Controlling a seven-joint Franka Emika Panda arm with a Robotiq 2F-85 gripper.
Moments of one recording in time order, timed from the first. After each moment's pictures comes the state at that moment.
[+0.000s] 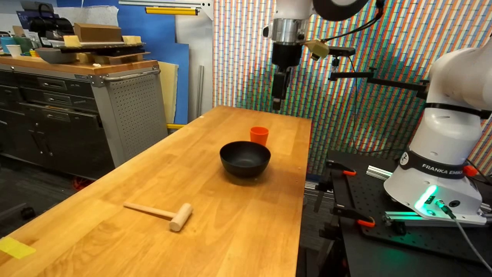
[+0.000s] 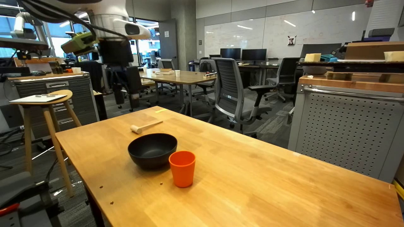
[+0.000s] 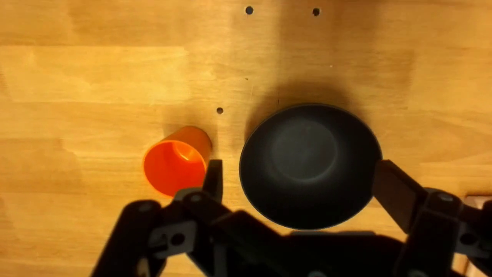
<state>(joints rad) -0.02 -0.30 0.03 -2.58 -0.12 2.29 0.09</state>
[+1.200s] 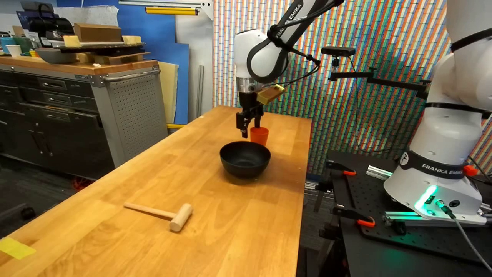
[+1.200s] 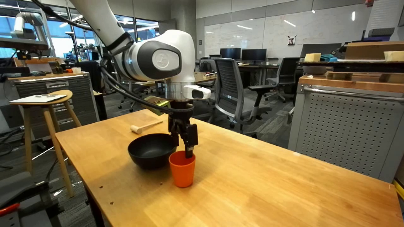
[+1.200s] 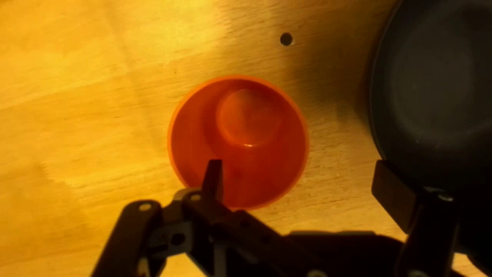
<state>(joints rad) -0.09 0.35 -0.09 -2.20 -0.11 2.47 0.19</state>
